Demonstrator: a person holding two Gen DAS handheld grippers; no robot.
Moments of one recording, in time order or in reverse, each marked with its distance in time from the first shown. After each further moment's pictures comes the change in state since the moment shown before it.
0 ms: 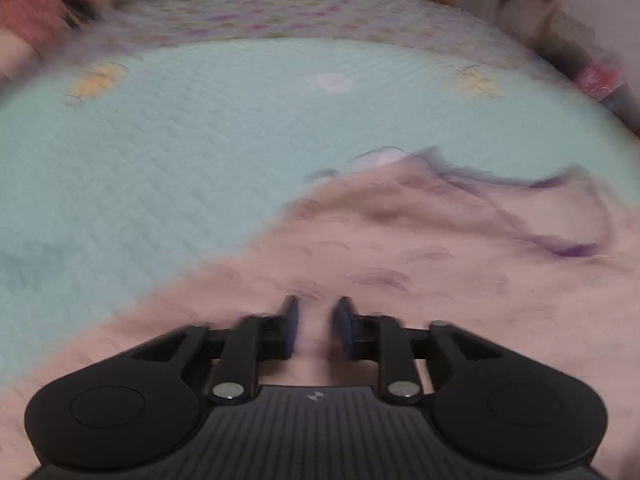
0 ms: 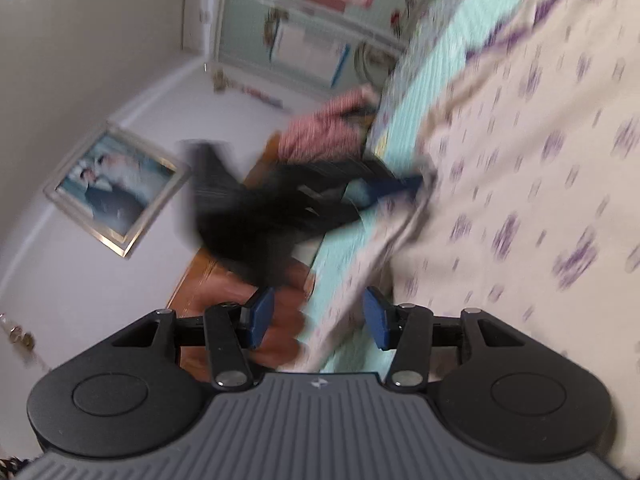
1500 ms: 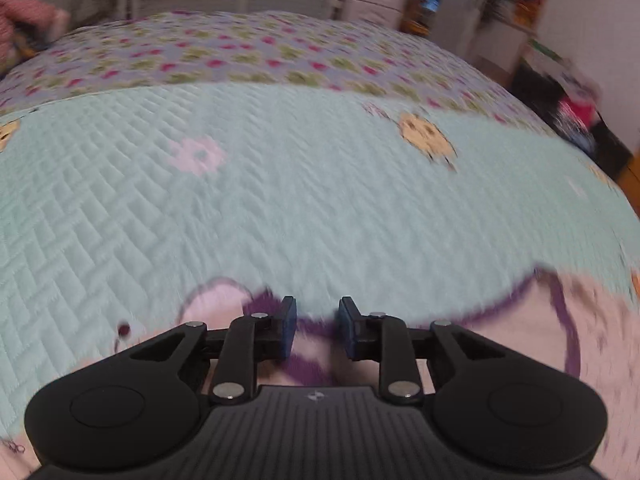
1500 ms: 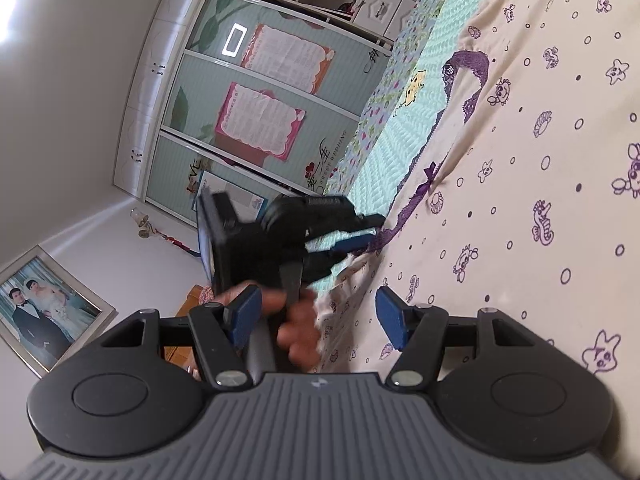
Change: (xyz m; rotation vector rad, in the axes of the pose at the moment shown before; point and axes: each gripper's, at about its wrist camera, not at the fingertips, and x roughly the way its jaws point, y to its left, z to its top) left arm 0.058 -0.111 0.082 -0.039 -0.073 -0.180; right arm -0.053 -0.031 0.026 0.056 -0.443 -0.241
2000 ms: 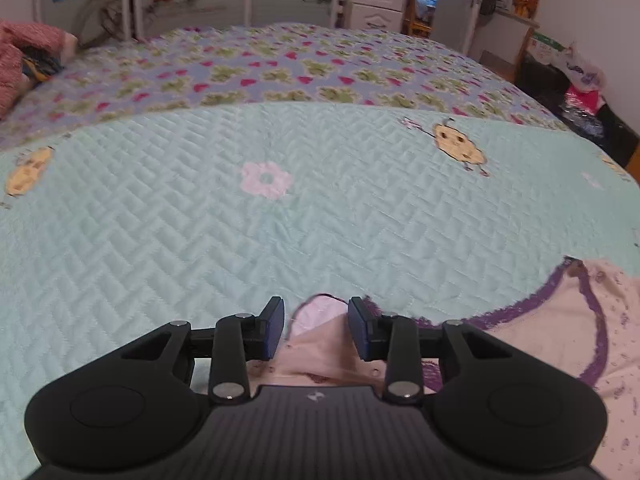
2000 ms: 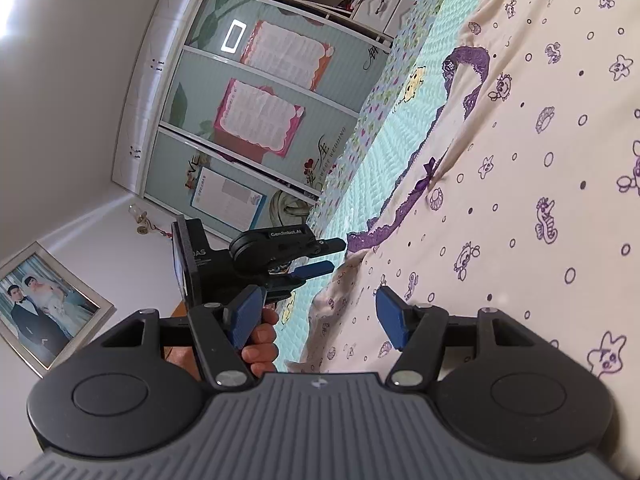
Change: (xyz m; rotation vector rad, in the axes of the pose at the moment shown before) left arm -0.014 0.043 0.006 0.115 0.031 0.050; right arm 0.002 -0.001 -0.002 -0.008 0.012 -0.006
